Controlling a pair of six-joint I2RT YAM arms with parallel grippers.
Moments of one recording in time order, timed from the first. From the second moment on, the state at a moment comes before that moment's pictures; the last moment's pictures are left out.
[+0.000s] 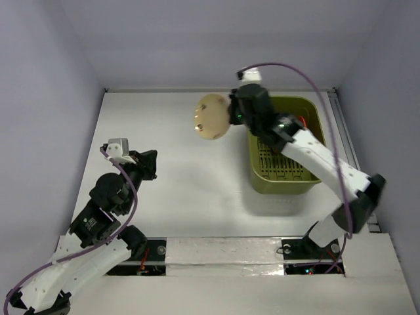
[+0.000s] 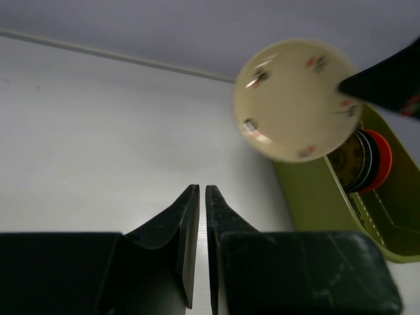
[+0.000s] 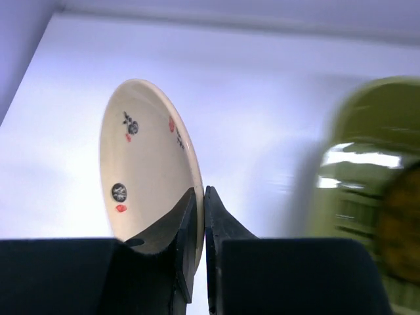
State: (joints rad) left arm -0.72 0.45 0.75 -0.36 -0.49 -0.40; right arm 0.76 1.52 1.66 -0.52 0.45 0.35
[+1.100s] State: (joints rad) left arm -0.72 0.42 0.75 -0.36 -0.54 -0.41; right arm 0.86 2.15 1.62 -0.20 0.18 0.65
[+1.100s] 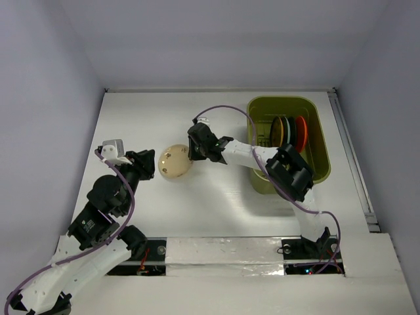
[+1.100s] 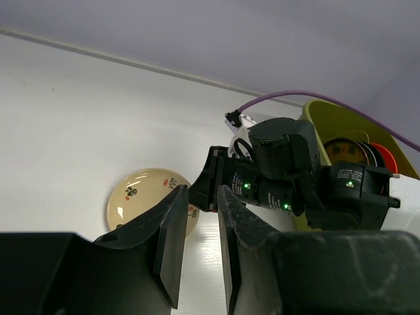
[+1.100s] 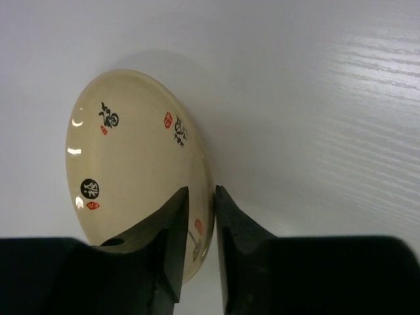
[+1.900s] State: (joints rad) left arm -0.72 0.42 0.75 -0.36 -0.54 -0.41; right arm 0.90 1.73 1.51 -0.31 0.38 0.56
